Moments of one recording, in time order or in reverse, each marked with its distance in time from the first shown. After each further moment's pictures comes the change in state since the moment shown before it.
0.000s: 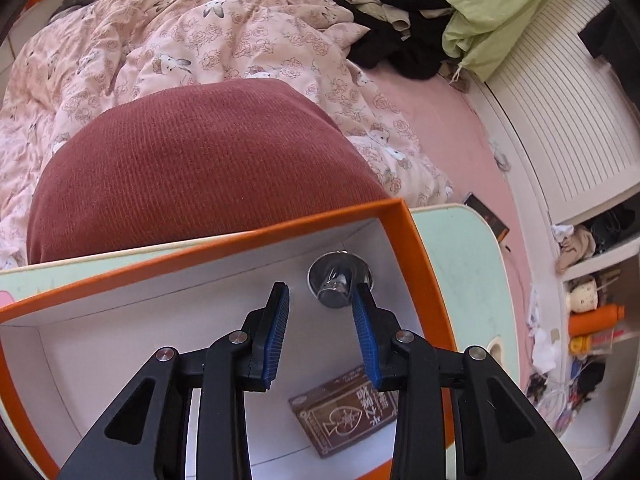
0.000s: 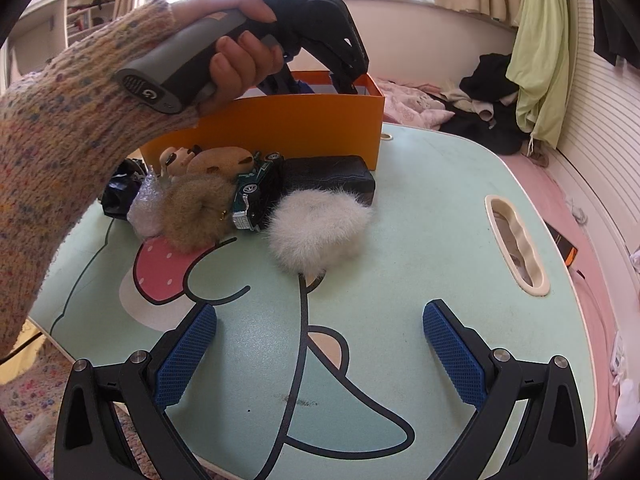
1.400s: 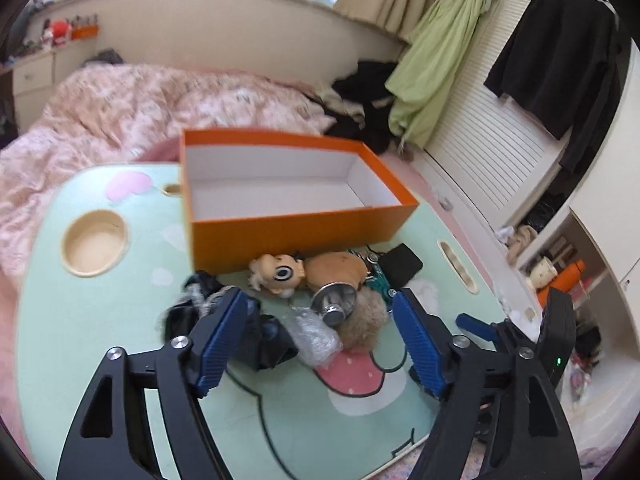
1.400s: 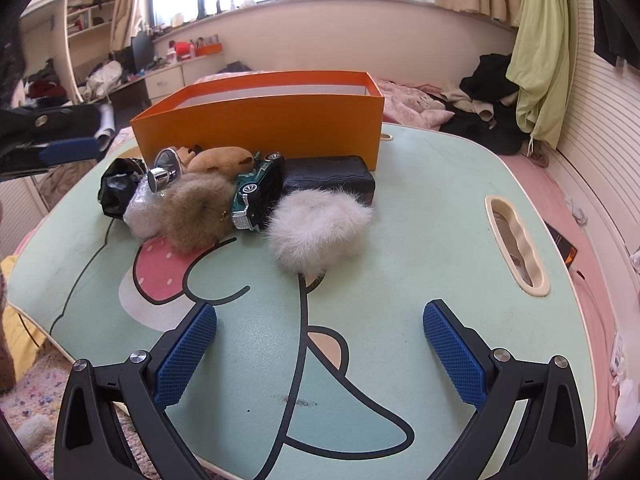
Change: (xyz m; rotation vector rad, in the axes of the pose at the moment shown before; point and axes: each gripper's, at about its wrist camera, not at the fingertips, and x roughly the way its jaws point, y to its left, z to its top) left arm -0.155 0.070 -0.238 0.109 -0.462 -0.088; right arm 0.003 -0.002 0.002 -0.017 0.000 -0.009
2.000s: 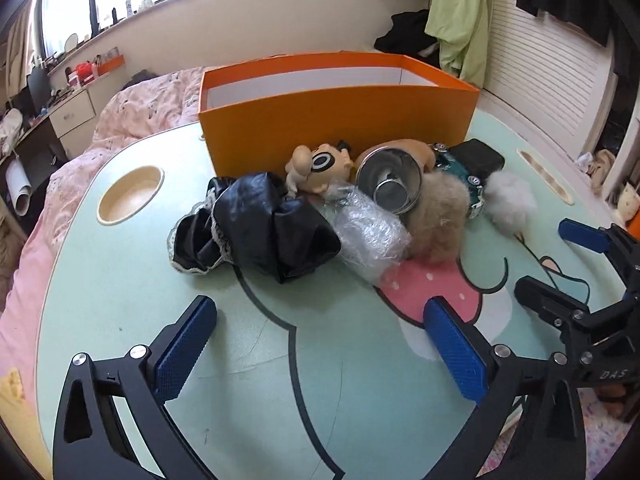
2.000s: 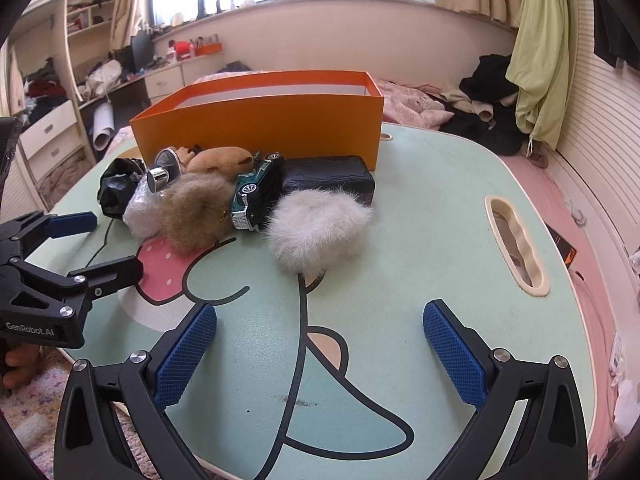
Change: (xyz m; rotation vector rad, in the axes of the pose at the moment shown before) left arm 0.062 -0.011 -0.058 0.142 0.107 0.315; right arm 0.000 0.000 -0.001 -0.012 -0.001 -0.006
